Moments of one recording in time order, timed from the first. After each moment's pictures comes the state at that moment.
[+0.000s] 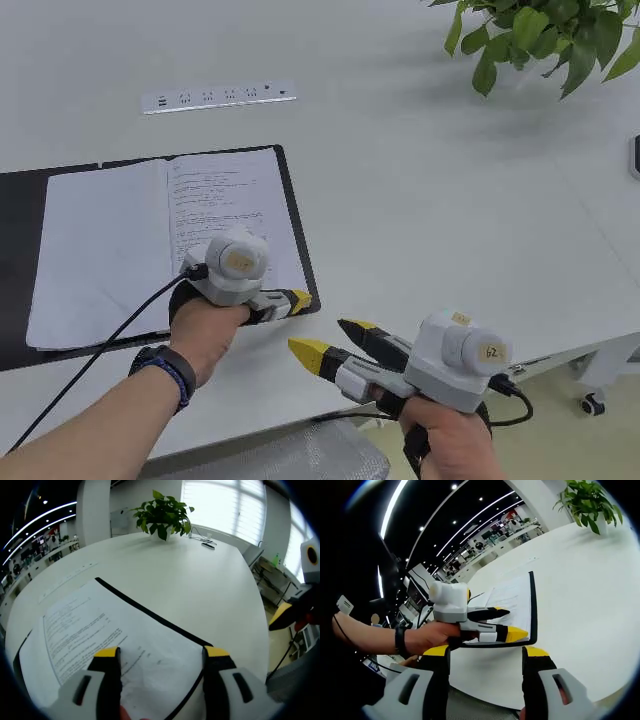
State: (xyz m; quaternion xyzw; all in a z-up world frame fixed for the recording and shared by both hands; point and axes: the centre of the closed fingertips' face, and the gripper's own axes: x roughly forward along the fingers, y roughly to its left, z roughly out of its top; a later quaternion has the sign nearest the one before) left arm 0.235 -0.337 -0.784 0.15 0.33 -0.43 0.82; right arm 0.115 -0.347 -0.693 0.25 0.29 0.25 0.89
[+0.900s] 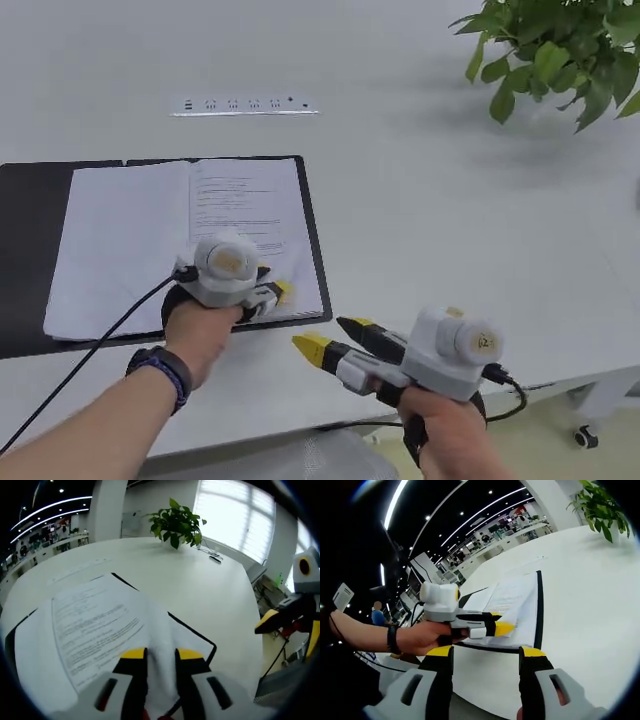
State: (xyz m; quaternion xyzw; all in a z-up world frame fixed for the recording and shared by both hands) left arm 0.241 -0.306 -0.773 0.05 0.34 -0.41 0.85; right arm 0.141 -0.334 -0.699 0.21 0.31 0.28 0.89
